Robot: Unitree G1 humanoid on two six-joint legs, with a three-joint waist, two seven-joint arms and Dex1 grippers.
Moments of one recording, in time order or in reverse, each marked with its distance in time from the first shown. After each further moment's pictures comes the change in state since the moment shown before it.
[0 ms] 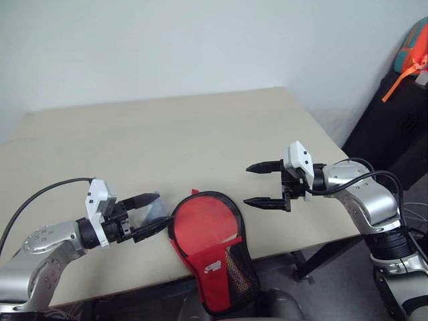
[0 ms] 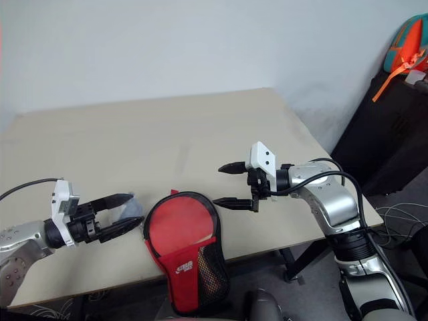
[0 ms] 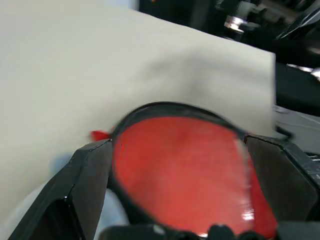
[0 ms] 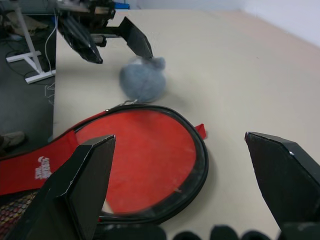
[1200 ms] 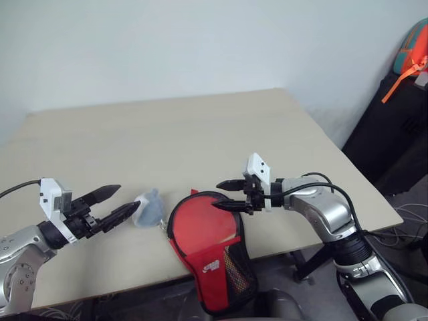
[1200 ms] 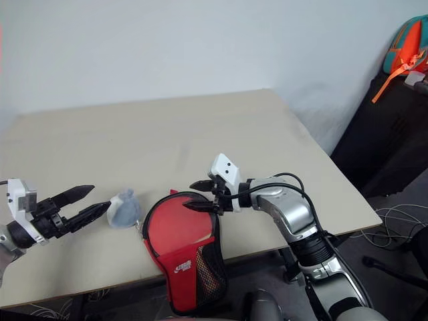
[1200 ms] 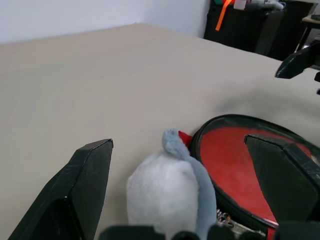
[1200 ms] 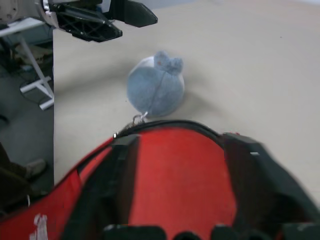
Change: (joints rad) left arm 0.003 -0.008 0.211 0.146 -0.003 0.000 -0.031; right arm 0.010 0.262 0.122 -0.011 -0.051 0.185 -0.223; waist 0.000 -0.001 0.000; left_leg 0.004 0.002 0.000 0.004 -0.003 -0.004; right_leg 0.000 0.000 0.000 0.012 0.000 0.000
